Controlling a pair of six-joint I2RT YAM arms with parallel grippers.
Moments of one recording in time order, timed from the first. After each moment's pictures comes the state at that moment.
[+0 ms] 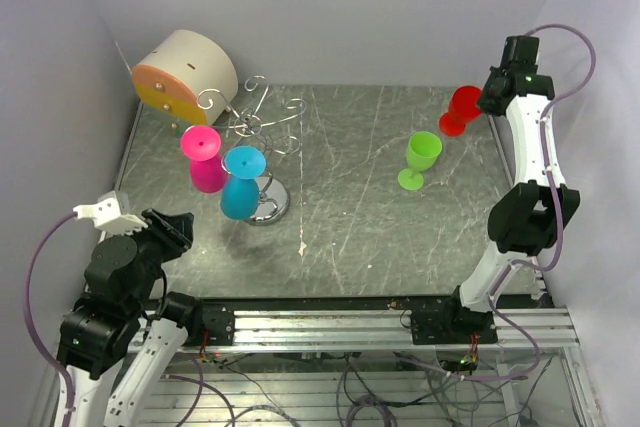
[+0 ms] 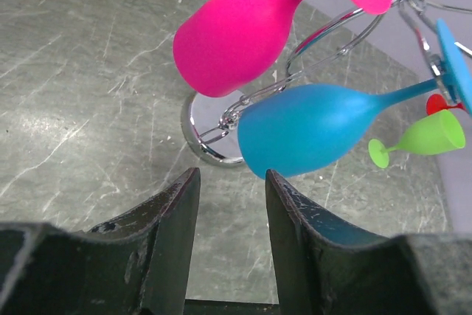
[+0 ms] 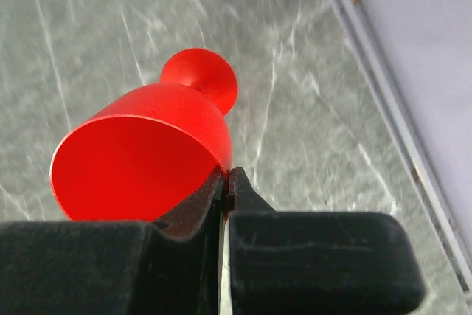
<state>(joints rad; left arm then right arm) -0.33 0.25 0.90 -0.90 -0.27 -0.62 -0.15 1.86 1.98 -0.88 0.16 0.26</state>
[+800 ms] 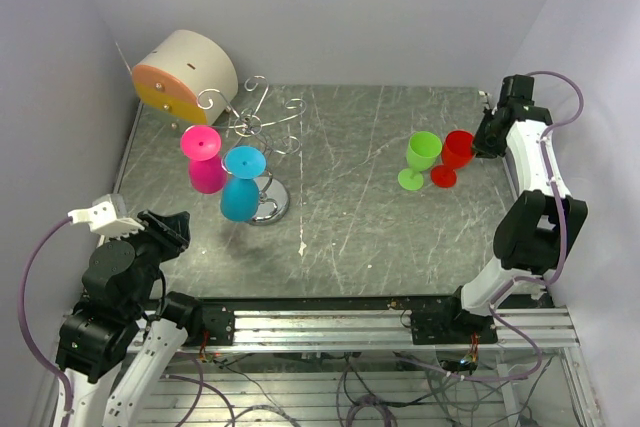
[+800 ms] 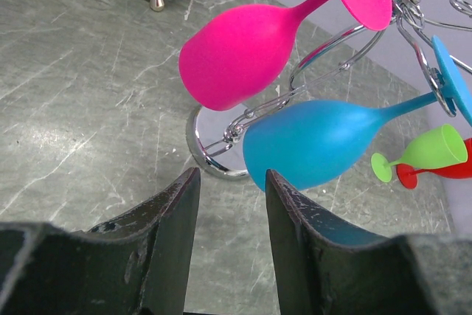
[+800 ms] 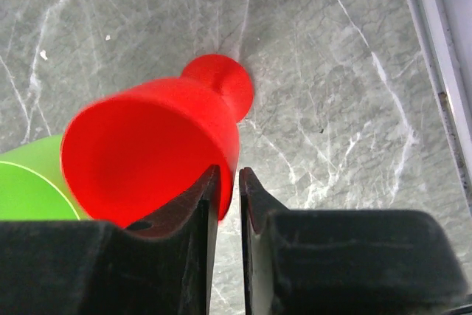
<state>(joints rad) -0.35 0.22 0.87 -0.88 -0.32 -0.61 -0.21 1.71 1.56 -0.86 0.03 0.25</state>
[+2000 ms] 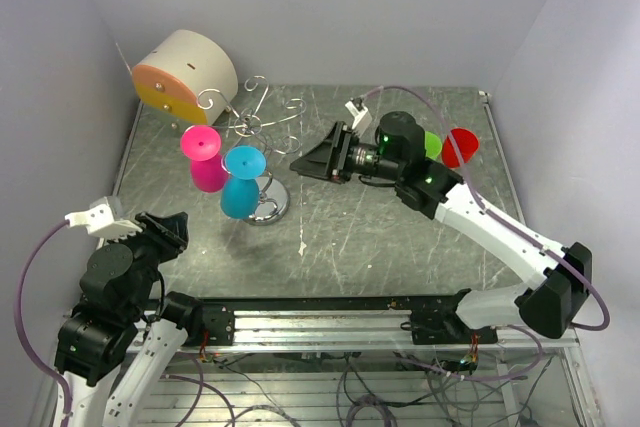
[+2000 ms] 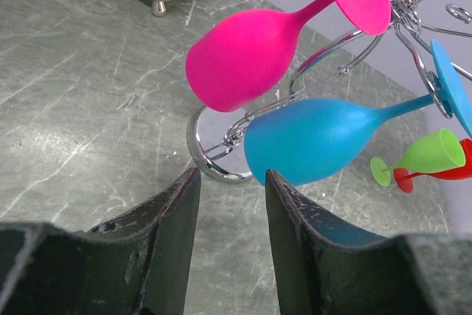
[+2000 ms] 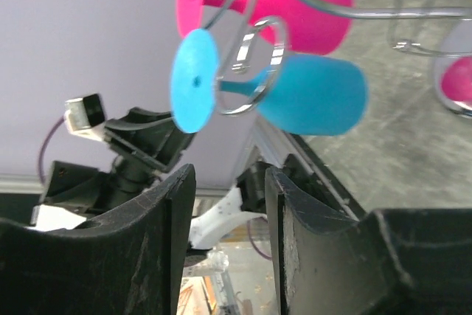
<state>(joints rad) -0.35 0.20 0.87 -0.88 -0.34 -0.61 0.73 1.32 1.21 -0.10 -0.46 1.00</state>
